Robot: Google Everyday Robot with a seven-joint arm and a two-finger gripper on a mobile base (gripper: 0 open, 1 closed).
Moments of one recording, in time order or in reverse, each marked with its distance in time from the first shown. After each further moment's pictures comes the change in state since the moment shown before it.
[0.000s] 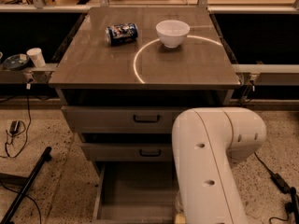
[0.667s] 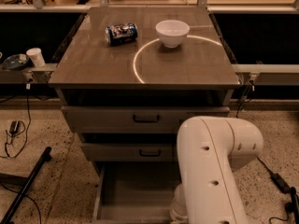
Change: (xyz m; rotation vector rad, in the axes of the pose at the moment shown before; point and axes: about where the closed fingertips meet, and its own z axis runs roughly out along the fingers) arm -0.010 0.034 0.040 -0.107 -0.016 -0.018
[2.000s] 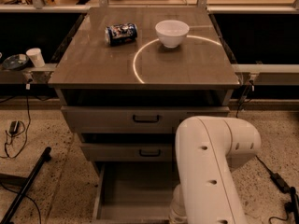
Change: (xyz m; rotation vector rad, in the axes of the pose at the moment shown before) arm -0.003 0.003 0.002 -0.011 0.007 -0.015
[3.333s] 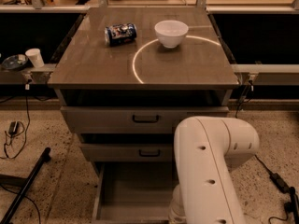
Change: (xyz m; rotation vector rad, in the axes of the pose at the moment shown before) arm -0.001 0.000 0.002 0.000 0.000 0.000
